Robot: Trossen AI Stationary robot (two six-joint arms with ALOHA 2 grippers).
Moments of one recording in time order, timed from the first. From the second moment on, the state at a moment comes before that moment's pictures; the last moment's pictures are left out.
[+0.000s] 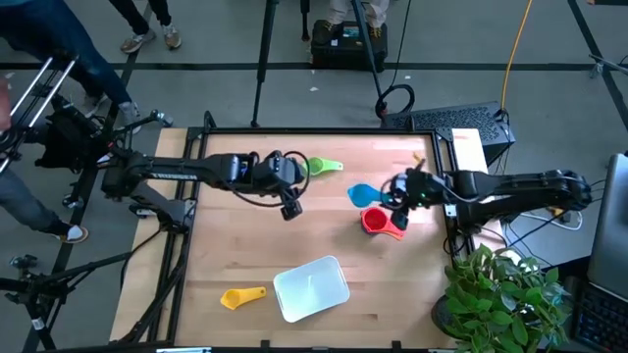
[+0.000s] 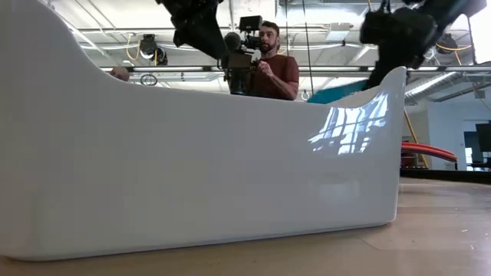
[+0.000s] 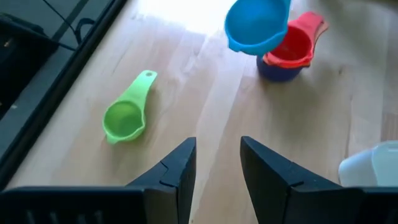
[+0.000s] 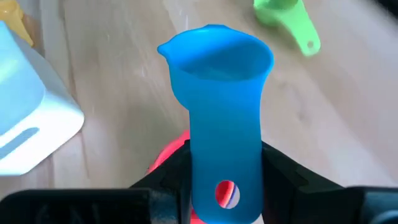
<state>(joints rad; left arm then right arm) 0.03 1.50 1.36 -0.69 -0.23 -0.20 -0.04 0.88 0.66 -0.60 0.13 0.37</state>
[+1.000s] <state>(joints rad) 0.03 1.50 1.29 -0.63 -0.20 -0.24 0.21 0.92 0.58 -0.74 0.18 0.66</state>
